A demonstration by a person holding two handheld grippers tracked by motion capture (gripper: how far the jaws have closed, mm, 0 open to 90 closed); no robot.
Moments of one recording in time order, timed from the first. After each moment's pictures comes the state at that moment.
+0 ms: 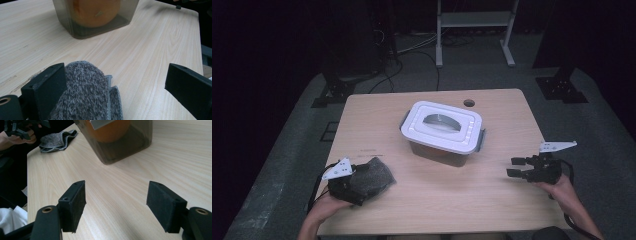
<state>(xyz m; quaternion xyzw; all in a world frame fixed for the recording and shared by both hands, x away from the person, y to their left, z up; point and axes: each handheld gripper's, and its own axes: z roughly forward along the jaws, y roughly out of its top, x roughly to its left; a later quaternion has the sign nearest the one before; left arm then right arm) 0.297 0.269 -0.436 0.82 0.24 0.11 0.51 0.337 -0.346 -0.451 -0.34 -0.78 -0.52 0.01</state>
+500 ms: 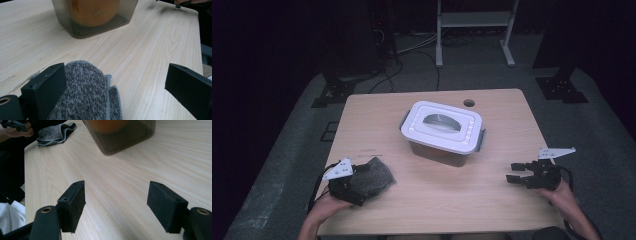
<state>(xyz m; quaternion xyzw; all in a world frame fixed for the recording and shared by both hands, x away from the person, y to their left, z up) 0.296 0.269 -0.437 0.82 0.24 0.11 0.50 0.326 -0.344 -0.463 -0.34 -0.79 -0.51 0.01</state>
